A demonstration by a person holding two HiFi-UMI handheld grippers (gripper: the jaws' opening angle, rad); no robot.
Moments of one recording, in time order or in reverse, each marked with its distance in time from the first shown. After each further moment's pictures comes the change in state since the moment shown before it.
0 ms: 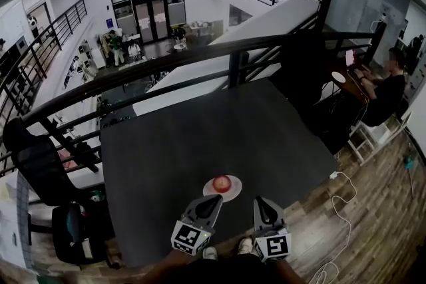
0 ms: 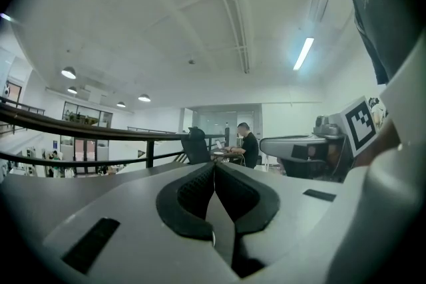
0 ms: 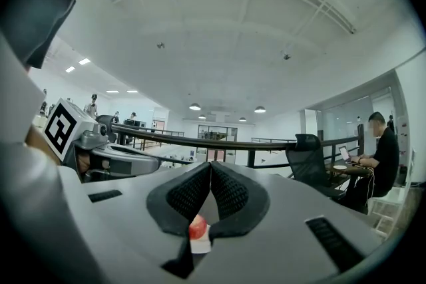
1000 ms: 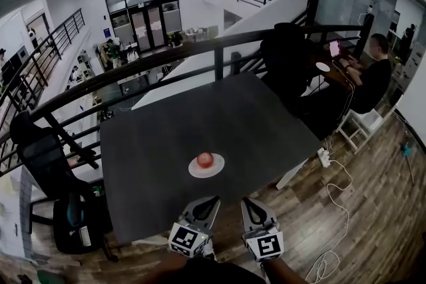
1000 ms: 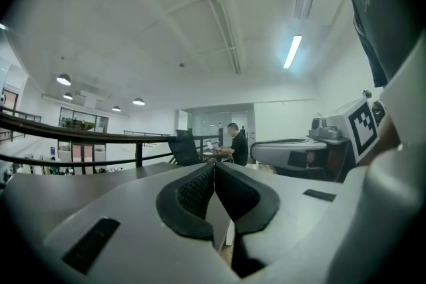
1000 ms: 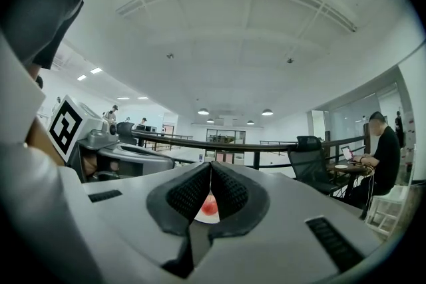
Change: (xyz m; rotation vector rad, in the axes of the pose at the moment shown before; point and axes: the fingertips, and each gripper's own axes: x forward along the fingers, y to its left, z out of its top) left arm -0.053 -0.148 0.005 0.030 -0.008 -0.024; right arm -0.140 0.020 0.013 0.048 -0.049 0.069
